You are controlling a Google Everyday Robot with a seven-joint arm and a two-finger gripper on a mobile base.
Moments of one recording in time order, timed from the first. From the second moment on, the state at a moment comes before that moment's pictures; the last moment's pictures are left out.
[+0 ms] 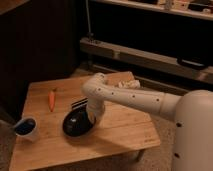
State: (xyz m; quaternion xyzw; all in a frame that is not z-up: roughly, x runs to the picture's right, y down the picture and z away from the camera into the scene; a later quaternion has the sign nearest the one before) arm -0.035 0.172 0.797 -0.31 -0.26 -0.55 0.73
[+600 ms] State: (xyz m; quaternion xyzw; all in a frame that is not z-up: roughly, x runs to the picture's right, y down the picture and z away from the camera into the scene) arm 0.083 0.157 0.788 -0.33 -0.18 -0.50 0.78
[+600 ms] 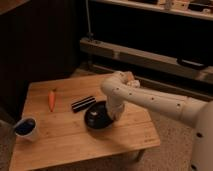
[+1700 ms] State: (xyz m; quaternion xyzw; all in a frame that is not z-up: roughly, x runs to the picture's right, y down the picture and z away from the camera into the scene) arm 0.022 0.301 0.651 -0.35 -0.28 -0.63 0.64
